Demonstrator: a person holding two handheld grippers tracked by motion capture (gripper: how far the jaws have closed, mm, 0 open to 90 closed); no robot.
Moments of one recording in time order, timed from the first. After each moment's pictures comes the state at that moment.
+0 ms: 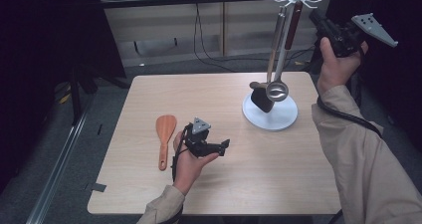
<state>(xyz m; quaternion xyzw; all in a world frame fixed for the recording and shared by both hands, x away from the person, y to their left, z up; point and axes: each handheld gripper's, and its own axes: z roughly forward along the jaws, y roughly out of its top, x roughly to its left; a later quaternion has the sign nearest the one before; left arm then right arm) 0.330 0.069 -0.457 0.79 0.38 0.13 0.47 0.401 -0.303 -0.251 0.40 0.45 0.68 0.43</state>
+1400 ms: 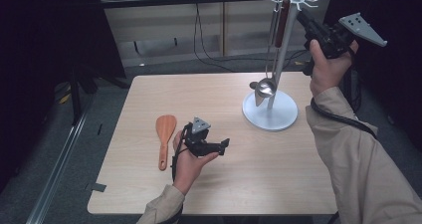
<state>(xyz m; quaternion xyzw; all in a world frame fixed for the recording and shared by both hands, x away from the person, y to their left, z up) 0.330 0.070 -0.454 0.79 0.38 0.13 0.47 0.397 -0.278 -0.248 0.36 0.48 0.68 0.42</state>
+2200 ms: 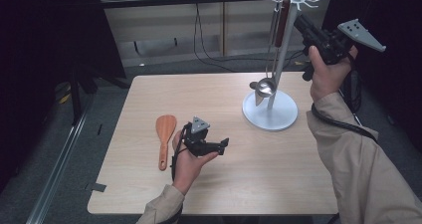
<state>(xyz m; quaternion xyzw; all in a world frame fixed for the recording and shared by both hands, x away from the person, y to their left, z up) 0.330 0.070 -0.453 0.79 0.38 0.14 0.47 0.390 -0.278 -0.259 0.37 0.49 0.68 0.40</state>
